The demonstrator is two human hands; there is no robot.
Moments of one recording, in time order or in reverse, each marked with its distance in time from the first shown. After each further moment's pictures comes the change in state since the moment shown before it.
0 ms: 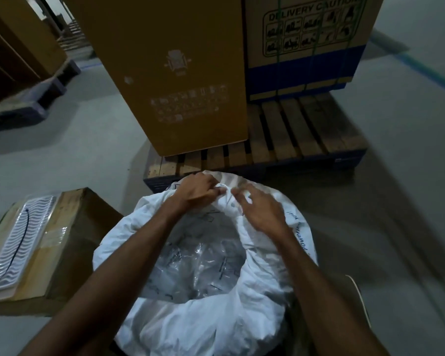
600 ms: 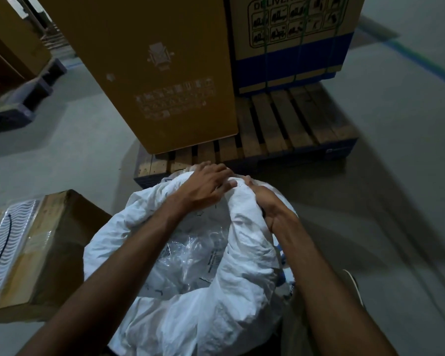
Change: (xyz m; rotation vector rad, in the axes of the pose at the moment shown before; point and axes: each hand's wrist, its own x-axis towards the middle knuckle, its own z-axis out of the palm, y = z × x) left_hand 0.007 0.046 0.010 -0.029 0.053 0.313; right_hand 0.011 0.017 -0.021 0.971 -0.225 0.277
